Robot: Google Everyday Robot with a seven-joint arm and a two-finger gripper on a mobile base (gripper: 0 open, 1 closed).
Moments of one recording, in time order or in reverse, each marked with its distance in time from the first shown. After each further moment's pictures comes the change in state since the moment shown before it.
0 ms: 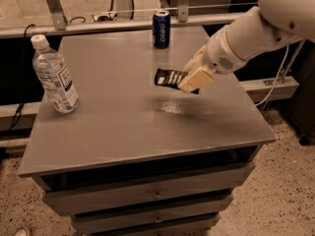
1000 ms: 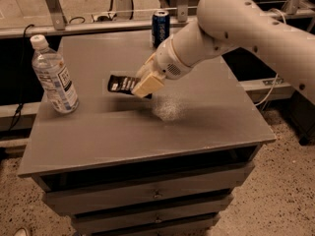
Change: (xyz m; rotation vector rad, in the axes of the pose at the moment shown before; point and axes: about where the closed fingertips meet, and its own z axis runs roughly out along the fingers) arm -0.082 0.037 0.087 -0.141 -0.129 -0.084
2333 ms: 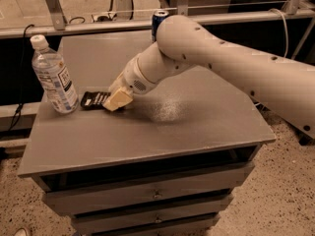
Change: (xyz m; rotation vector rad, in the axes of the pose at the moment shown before) arm -0.029 0.025 0.092 -0.075 -0.041 0.020
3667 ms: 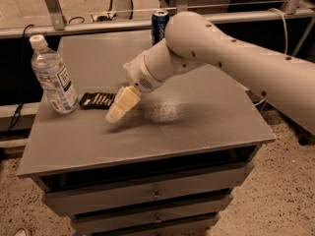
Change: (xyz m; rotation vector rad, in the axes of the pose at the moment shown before) arm -0.003 0.002 -0.017 0.006 -0.029 0.000
